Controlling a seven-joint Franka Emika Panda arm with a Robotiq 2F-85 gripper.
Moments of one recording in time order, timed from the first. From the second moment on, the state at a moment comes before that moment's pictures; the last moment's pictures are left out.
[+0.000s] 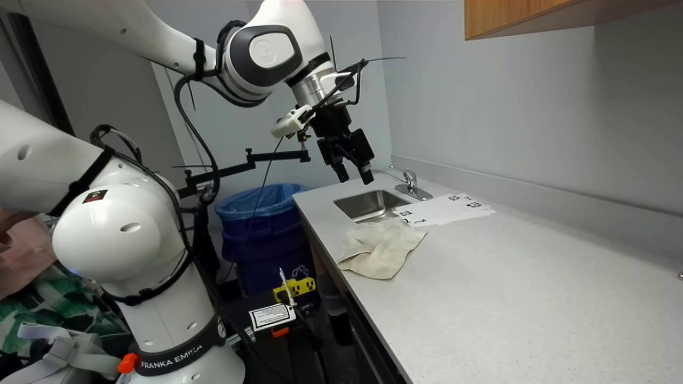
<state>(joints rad) 0.14 -0.73 0.15 -2.77 -0.03 2.28 0.02</state>
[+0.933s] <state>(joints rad) 0.08 -0.57 -0.08 -2.77 -0.05 2.46 -0.22</state>
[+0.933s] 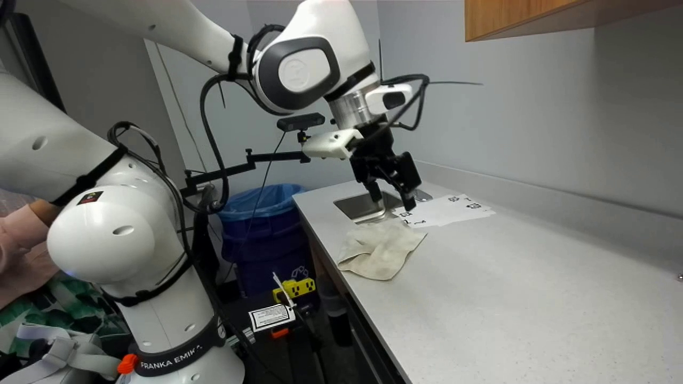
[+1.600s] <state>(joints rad) 0.05 -0.35 -0.23 -2.70 -0.04 2.56 -0.40</state>
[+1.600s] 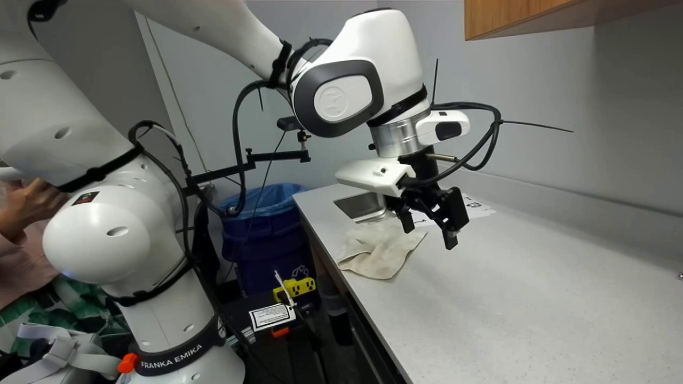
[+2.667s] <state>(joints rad) 0.19 -0.31 -0.13 -2.71 0.10 2.57 -0.45</state>
